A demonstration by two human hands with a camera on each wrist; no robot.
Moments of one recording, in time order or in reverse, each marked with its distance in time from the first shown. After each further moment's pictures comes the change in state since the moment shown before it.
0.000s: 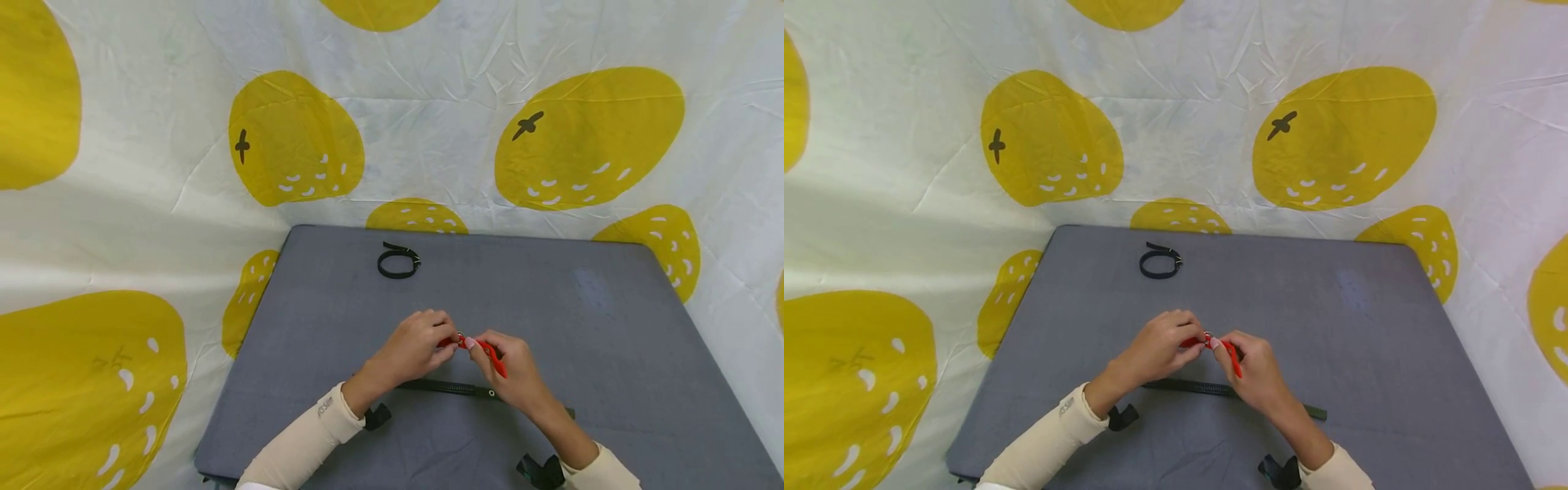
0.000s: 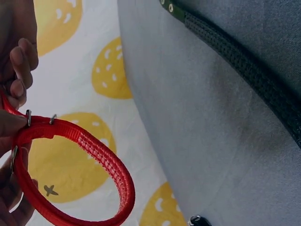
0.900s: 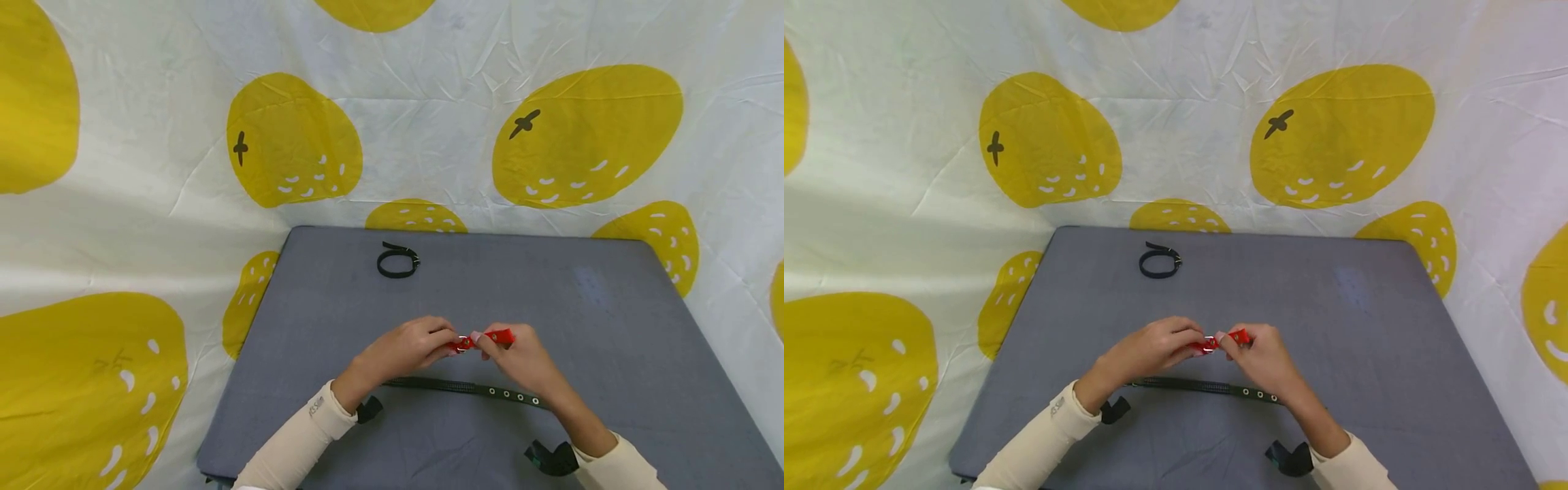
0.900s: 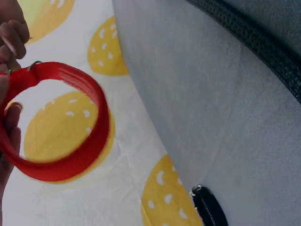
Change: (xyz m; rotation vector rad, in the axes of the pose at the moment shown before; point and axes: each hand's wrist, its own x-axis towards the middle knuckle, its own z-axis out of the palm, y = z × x) left_hand -0.003 -0.009 -0.008 -0.014 -0.007 0.259; right_hand 0.012 0.004 -0.028 0.008 -0.231 0.402
